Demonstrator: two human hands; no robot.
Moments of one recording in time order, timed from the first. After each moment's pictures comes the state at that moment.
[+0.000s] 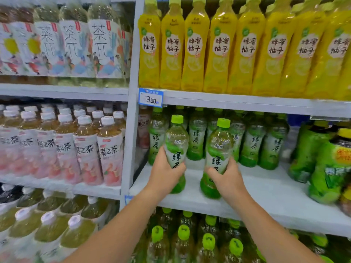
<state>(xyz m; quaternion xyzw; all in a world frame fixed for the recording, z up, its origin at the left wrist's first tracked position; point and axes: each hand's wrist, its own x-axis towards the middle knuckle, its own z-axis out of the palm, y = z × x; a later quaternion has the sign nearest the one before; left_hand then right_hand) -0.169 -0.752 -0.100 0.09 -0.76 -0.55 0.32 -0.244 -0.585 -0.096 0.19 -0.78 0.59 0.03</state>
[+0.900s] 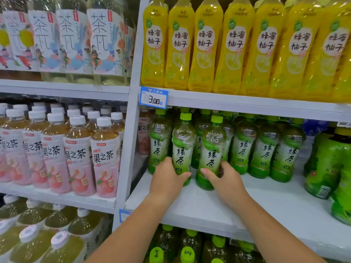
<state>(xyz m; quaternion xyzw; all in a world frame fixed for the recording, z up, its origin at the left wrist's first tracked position) -0.223 -0.780 -0.127 0.20 -0.85 -0.39 0.31 -0.314 -0.618 -0.129 0.26 -0.80 0.54 0.04</state>
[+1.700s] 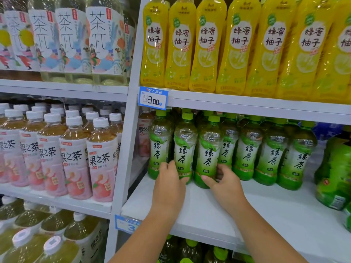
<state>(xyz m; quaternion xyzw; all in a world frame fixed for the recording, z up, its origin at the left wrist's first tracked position) -0.236 -0.768 -0.141 0.22 -0.86 -0.28 0.36 -0.344 -0.636 -0.150 0.27 -0.77 0.57 0.06</state>
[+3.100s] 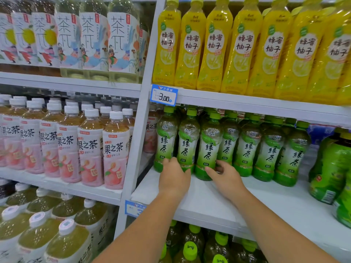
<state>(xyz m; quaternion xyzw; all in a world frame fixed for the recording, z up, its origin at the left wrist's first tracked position) -0.227 -0.766 -0.128 0.27 -0.84 -0.36 0.30 -0.327 -0.634 -0.134 0.24 -0.81 0.53 0.02</state>
